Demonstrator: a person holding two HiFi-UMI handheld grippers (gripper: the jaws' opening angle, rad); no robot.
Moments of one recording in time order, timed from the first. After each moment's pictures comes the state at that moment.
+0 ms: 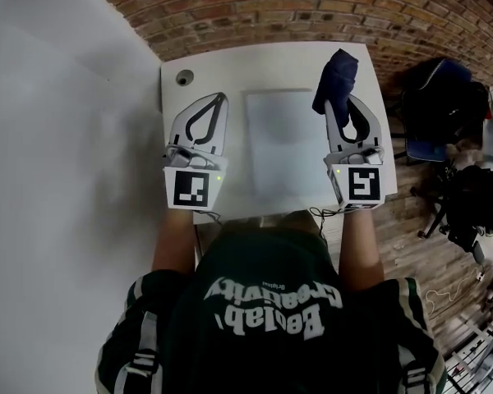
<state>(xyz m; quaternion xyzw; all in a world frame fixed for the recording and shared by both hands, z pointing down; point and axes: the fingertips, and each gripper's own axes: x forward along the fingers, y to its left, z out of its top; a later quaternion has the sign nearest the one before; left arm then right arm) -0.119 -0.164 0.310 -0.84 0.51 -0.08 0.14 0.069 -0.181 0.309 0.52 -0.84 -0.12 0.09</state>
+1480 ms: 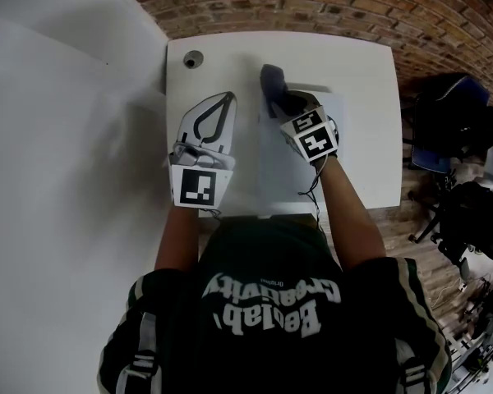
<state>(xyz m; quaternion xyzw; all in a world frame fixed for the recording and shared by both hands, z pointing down) -0.140 -0.191 0.368 -0.83 0.54 -0.09 0.08 -0.054 -0.242 0.538 0.30 -0.88 0.10 0.35</state>
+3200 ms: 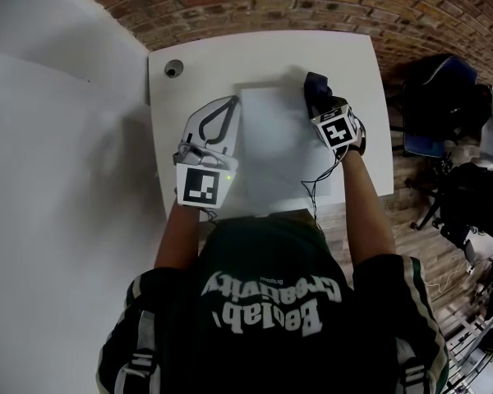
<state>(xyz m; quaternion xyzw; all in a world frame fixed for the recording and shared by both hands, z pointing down) -0.088 -0.194 0.374 -0.87 0.49 -0.08 0.07 0.119 -0.259 0.590 0.40 -0.77 0.12 0.48</state>
